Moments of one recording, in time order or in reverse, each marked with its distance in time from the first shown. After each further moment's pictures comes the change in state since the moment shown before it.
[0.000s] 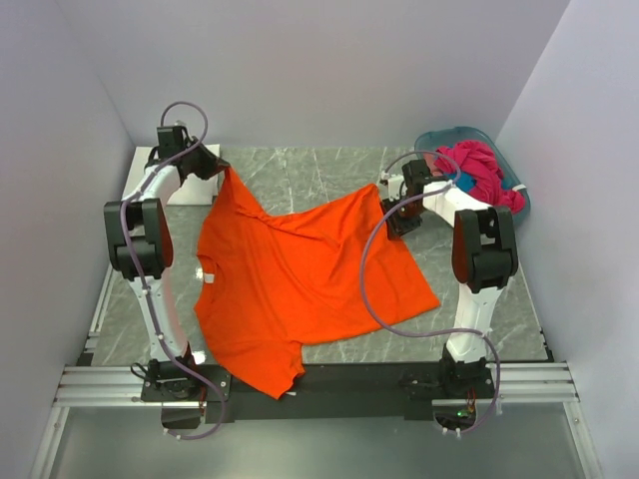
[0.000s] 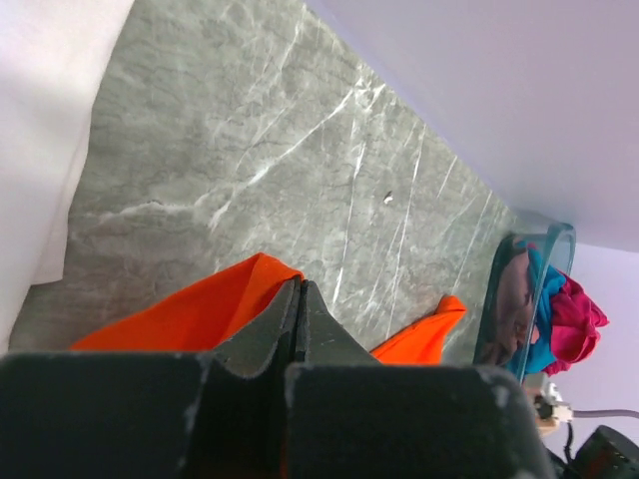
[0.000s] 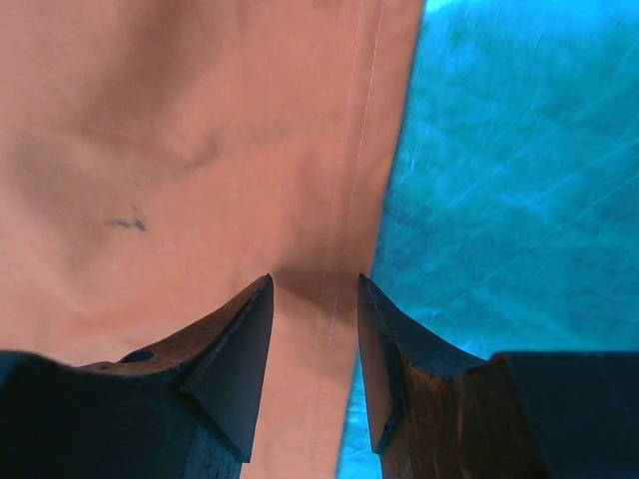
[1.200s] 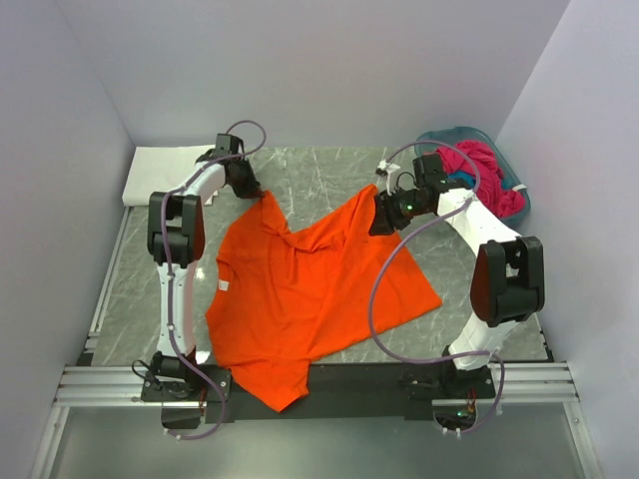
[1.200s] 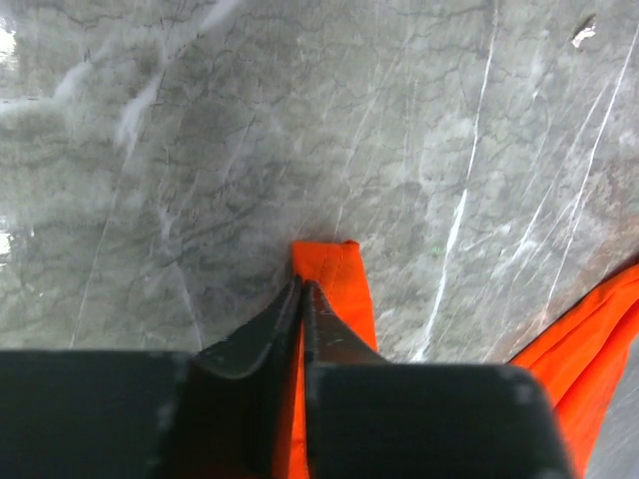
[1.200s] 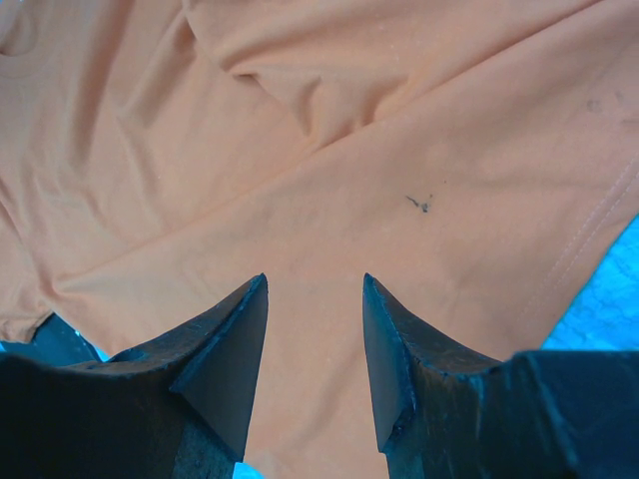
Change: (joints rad) left arm -0.222 0.234 0.230 -0.342 -0.150 0.256; right arm 0.018 -0.301 -0.132 -0.015 -0.467 -0.094
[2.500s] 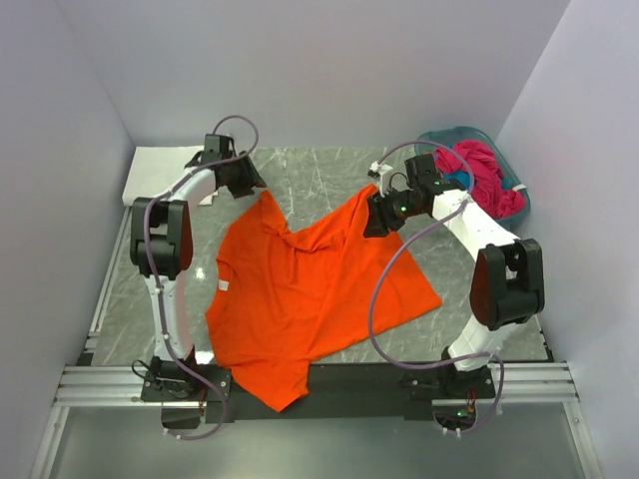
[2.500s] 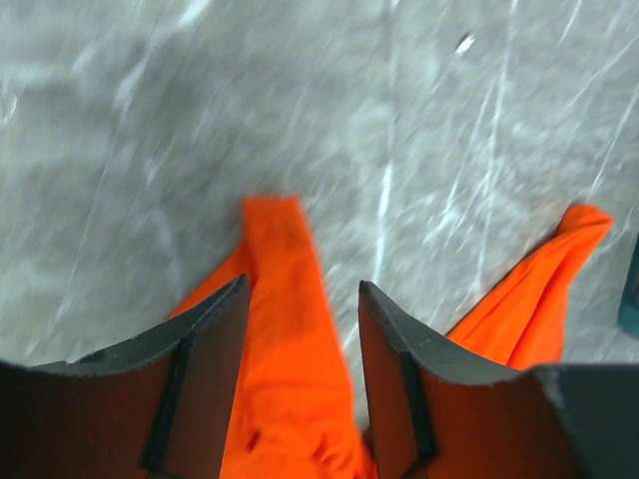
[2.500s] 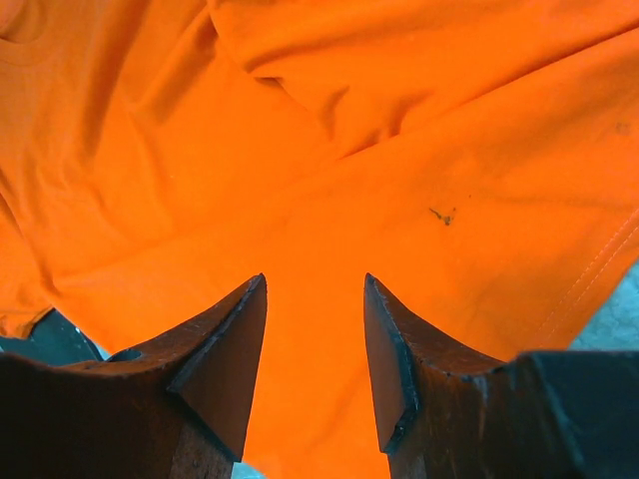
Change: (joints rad) left arm 0.019 -0.218 -0.275 0.195 0.023 -0.045; right arm 0.051 -0.020 0.000 0.000 0.023 0.001
